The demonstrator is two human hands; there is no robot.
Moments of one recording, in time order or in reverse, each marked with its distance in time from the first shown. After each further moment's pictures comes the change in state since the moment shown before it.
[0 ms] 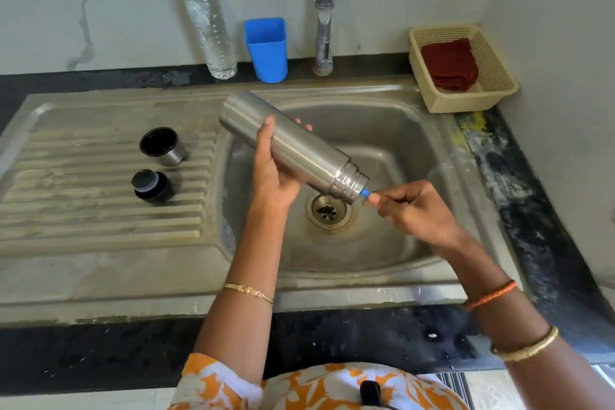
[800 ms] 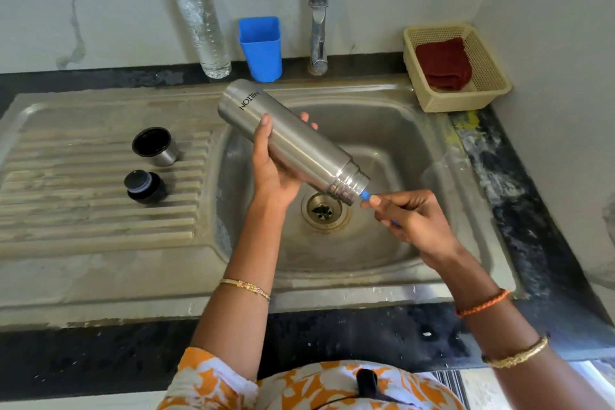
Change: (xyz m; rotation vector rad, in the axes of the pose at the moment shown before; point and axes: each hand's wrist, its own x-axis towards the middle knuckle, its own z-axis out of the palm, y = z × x) left_hand 0.008 -0.009 -0.004 0.000 -0.186 -0.010; right_hand -0.014 0.000 0.007 0.327 0.067 0.085
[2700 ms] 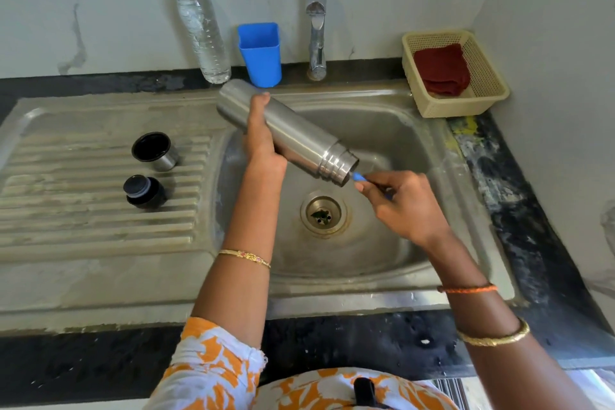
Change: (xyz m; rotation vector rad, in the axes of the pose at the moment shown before) left_hand 0.030 0.027 0.032 0.215 0.493 0.021; right_hand 0.023 -0.017 0.004 -0.819 0.105 -0.454
